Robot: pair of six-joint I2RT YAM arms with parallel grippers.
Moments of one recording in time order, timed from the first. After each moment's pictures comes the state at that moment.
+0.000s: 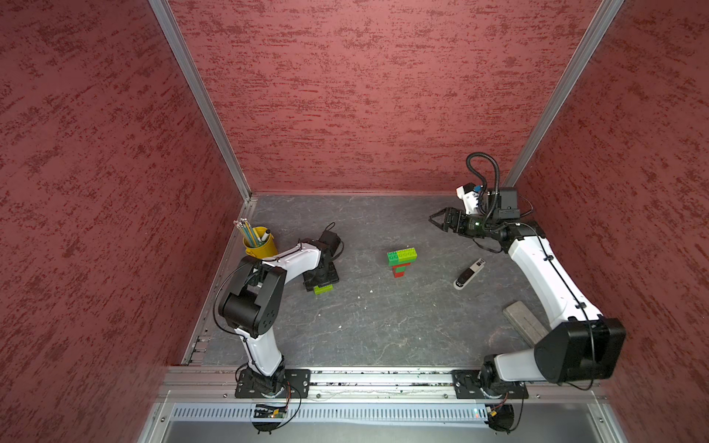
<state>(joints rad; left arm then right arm) -0.40 1.77 1.08 -0.79 -0.10 -0.74 0.06 1.42 1.34 -0.63 -0.63 0.31</state>
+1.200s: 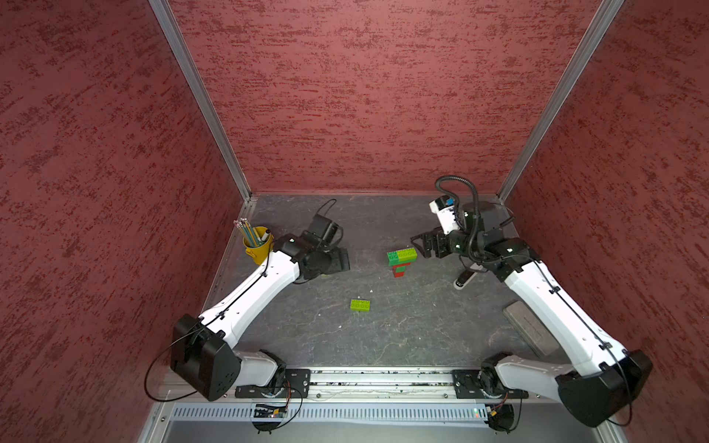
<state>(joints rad) -0.46 1.35 1.22 -0.97 0.01 -0.63 0.47 1.21 1.23 -0.67 -0.25 0.08</state>
